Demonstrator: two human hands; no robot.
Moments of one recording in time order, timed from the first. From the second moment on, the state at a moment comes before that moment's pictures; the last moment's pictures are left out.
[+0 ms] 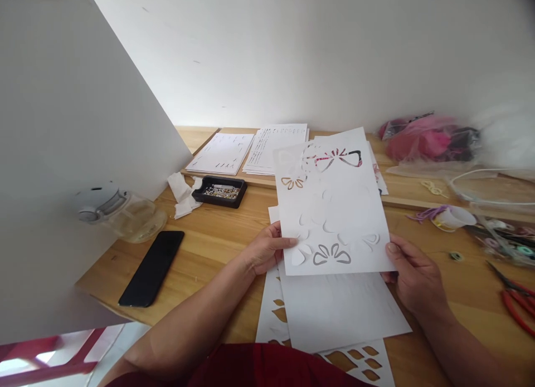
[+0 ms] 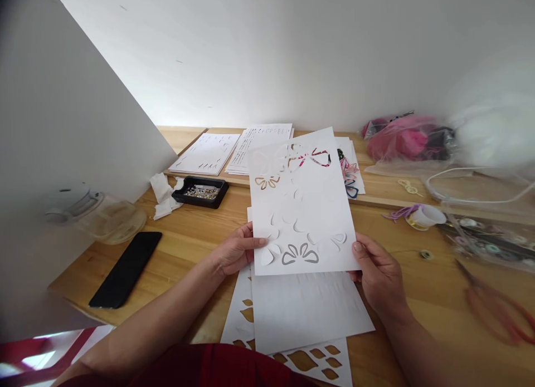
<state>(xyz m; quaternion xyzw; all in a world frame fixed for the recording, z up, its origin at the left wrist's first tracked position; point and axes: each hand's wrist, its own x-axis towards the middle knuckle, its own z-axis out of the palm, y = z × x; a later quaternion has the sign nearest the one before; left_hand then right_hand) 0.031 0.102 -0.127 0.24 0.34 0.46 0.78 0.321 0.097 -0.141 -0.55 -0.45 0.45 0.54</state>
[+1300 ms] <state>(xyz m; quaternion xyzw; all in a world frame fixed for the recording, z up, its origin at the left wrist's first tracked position) 0.027 0.105 -0.134 0.27 0.34 0.46 0.77 0.329 0.101 -0.151 -0.55 -0.46 0.45 0.54</state>
